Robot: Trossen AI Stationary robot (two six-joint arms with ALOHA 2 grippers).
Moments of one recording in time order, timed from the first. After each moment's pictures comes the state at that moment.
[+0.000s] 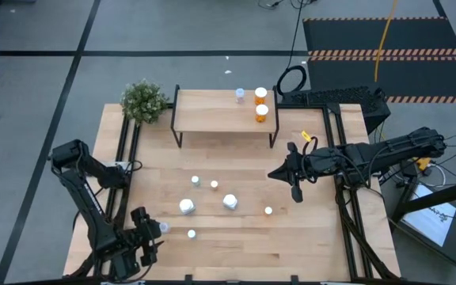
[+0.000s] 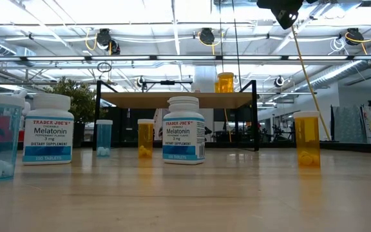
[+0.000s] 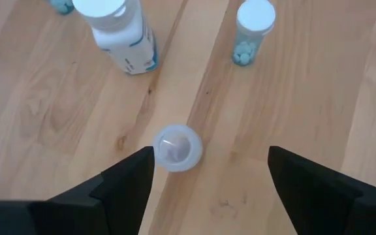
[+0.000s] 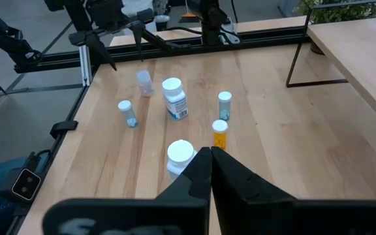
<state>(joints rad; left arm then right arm) -1.08 1.60 1.08 -0.99 -0.50 -1.40 0.22 0.98 0.81 -0.28 0.16 0.22</state>
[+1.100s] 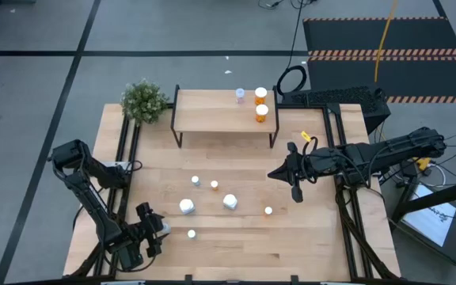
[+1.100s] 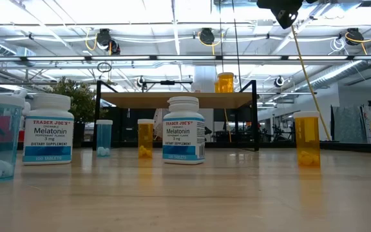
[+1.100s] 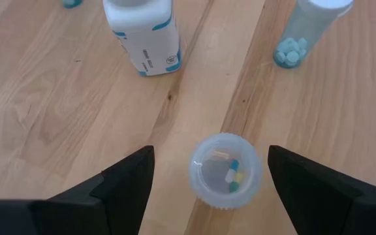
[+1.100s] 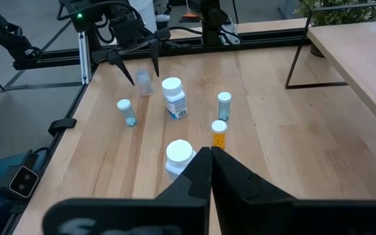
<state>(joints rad) -1.08 1.60 0.84 -0.74 -0.61 -1.41 0.22 0.98 0.81 -0.28 0.16 0.20</state>
